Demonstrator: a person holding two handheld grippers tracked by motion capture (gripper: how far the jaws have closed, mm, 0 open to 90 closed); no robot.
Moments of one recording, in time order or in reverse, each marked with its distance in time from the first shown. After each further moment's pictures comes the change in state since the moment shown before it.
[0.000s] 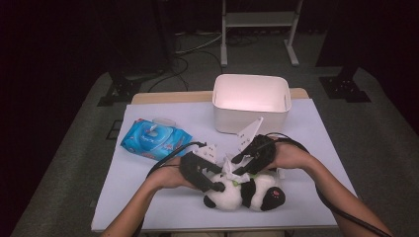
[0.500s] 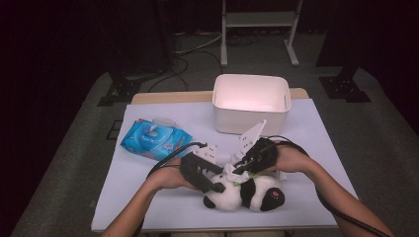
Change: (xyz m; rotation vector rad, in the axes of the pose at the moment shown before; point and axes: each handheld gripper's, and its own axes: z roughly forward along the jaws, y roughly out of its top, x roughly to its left) left arm -0.001 0.000 0.001 -0.007 -0.005 0.000; right arm 0.006 -0.006 0.000 -0.033 0.023 -0.004
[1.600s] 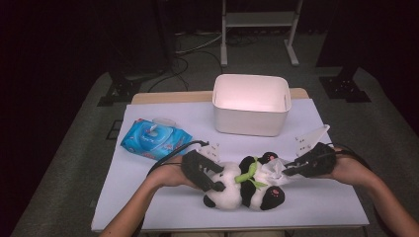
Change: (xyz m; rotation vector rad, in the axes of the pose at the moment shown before) left arm 0.003 0.007 0.000 0.049 0.000 0.002; right arm 0.030 -0.096 -0.081 0.047 -0.191 0.163
